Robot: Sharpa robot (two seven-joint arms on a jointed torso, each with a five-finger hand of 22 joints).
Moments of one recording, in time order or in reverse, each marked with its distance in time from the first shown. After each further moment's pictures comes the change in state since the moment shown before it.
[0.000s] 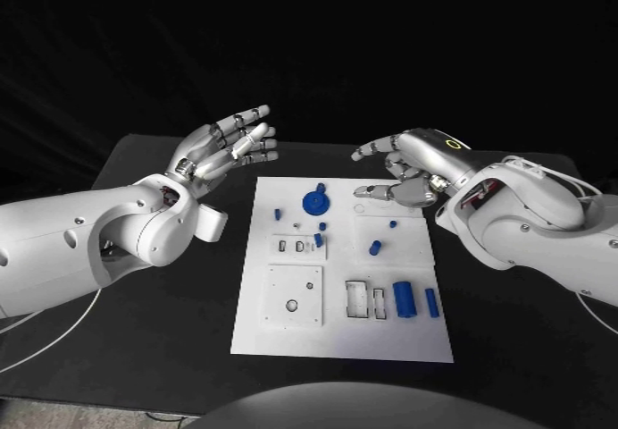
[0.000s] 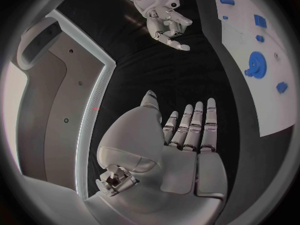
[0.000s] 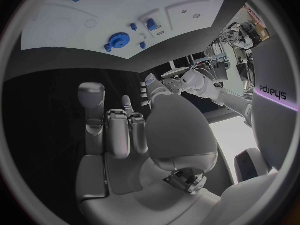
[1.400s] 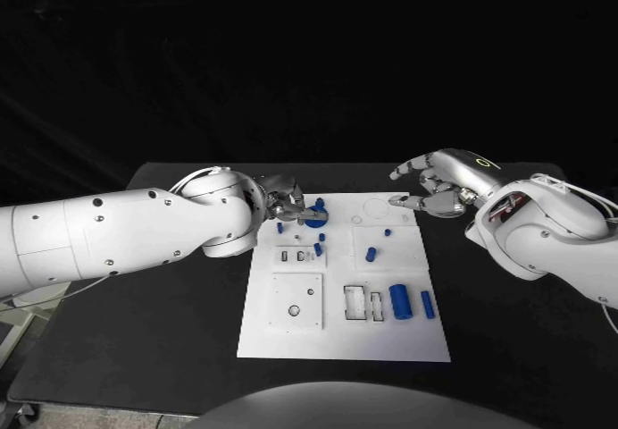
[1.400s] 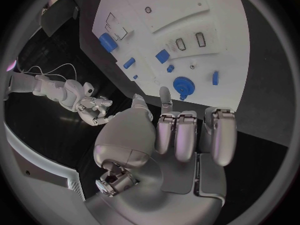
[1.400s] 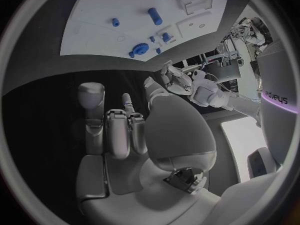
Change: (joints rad) left arm 0.024 0.223 -0.011 -0.044 -0.961 0.182 -1.067; left_hand -0.248 0.016 -0.094 0.028 -0.117 0.482 -0.013 0.643 0.687 1.070 -0.176 1.079 1.181 0.886 -0.192 1.357 1.097 -0.141 0.923 -0.192 1.262 1.182; right arm -0.037 0.001 -0.024 -0.124 0.059 0.038 0.023; right_hand 0.022 0.044 -0.002 0.028 0.072 0.059 0.016 0.027 -0.020 0.000 0.007 0.000 0.000 0.000 0.007 0.000 0.000 0.000 0.004 0.004 -0.004 0.014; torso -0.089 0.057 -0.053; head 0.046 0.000
